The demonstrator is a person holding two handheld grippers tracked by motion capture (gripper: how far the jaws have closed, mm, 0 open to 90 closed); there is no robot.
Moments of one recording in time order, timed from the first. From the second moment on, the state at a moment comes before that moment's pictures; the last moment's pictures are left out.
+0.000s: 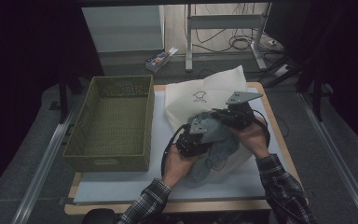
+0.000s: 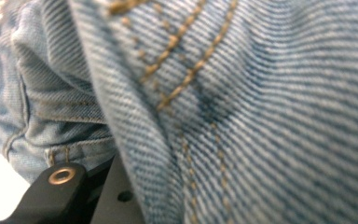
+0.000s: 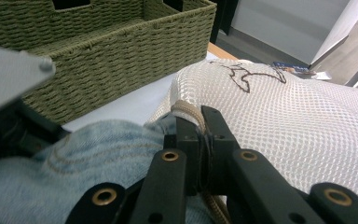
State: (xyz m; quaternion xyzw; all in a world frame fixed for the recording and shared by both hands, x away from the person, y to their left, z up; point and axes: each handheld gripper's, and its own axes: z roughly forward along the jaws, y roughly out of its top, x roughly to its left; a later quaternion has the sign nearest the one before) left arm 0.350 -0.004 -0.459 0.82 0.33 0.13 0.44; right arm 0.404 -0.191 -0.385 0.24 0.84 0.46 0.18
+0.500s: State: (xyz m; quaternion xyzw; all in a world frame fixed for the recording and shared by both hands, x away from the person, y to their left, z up) left arm 0.359 0.024 -0.453 0.81 0.37 0.16 0.43; right arm 0.402 -0.193 -0.382 0.24 0.84 0.46 0.18
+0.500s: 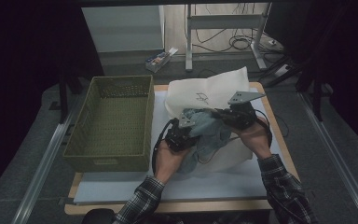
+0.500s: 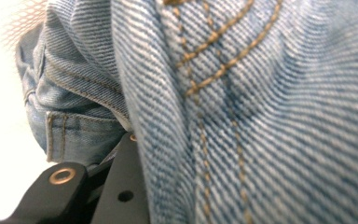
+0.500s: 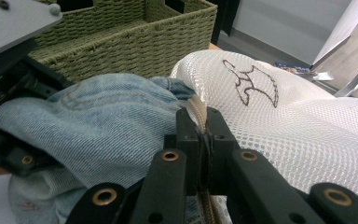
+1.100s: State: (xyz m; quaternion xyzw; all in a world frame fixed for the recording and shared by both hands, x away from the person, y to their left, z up) left arm 0.365 0.015 -0.460 0.83 0.36 0.20 0.39; right arm 0.394 -0.182 -0.382 0.23 0.84 0.46 0.18
